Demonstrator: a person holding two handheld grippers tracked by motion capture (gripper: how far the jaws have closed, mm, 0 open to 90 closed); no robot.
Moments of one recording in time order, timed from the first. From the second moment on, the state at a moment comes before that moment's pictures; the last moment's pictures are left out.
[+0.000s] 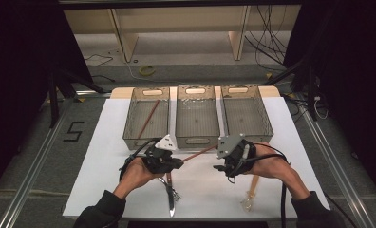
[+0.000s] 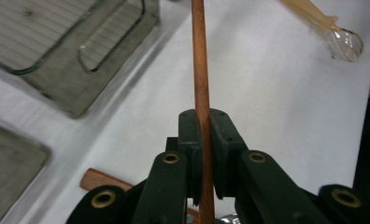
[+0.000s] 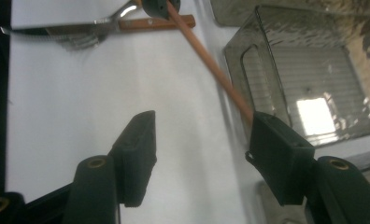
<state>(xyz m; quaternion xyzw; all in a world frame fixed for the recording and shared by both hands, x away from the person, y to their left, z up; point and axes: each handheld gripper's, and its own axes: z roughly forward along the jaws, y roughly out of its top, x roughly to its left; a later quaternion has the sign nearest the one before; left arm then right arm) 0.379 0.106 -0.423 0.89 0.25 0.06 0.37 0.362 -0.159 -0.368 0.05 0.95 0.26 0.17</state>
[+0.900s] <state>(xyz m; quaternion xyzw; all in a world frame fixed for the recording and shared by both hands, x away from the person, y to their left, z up) 0.412 0.157 -0.397 0.84 0.32 0.11 0.41 0.345 -0.217 -0.420 0.25 0.92 0.26 0.14</state>
